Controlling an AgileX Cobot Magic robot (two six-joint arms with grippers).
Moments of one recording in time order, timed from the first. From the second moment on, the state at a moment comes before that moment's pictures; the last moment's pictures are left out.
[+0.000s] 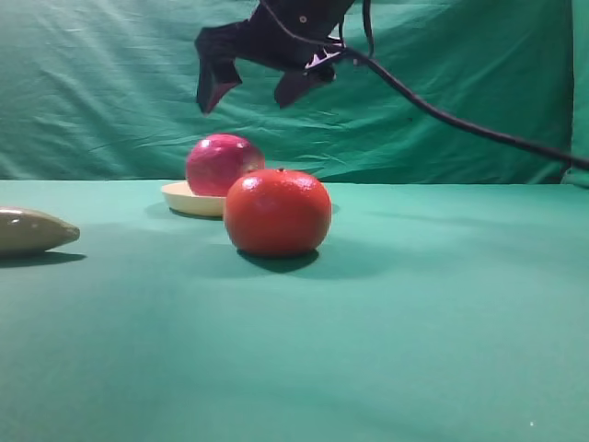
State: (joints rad) left arm 0.03 -0.02 0.02 -0.36 0.34 0.24; right arm 0.52 1.95 -1.64 0.36 0.48 -0.48
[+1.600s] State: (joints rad) left arm 0.03 -0.02 0.02 -0.36 0.34 0.24; right arm 0.42 0.51 -0.76 0.12 0.64 -0.09
